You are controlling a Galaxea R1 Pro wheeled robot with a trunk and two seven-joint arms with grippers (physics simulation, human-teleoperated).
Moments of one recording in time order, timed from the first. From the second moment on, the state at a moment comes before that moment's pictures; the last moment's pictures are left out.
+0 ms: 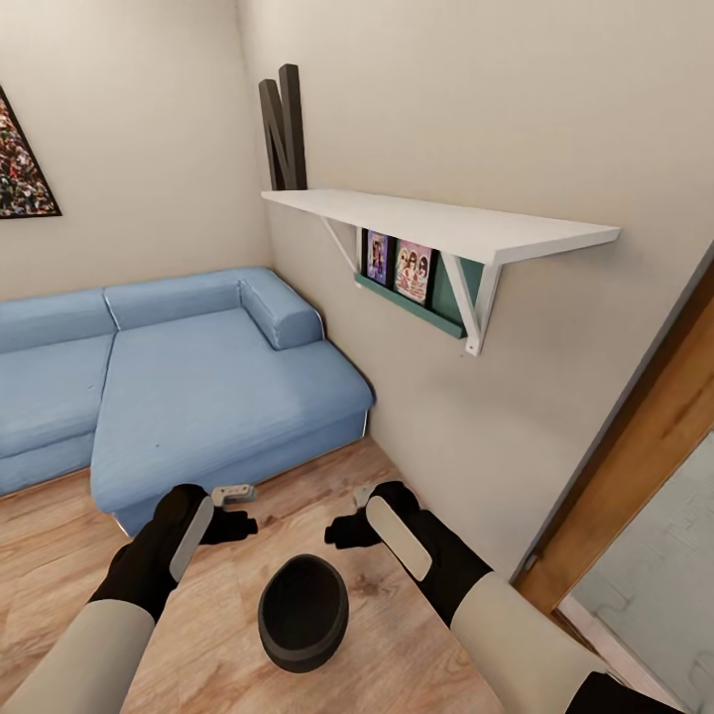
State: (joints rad) left arm -0.65 0.08 -0.04 -0.97 0.24 1.04 0.12; right arm -0.77 0.17 0.62 -0.88 -0.87 0.91 -0.49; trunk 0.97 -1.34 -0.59
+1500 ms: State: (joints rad) left arm -0.64 0.08 -0.03 -0.92 0.25 1.04 0.12; right arm -0.77 0.17 0.64 -0.88 -0.87 0.92 -0.49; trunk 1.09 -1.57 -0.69
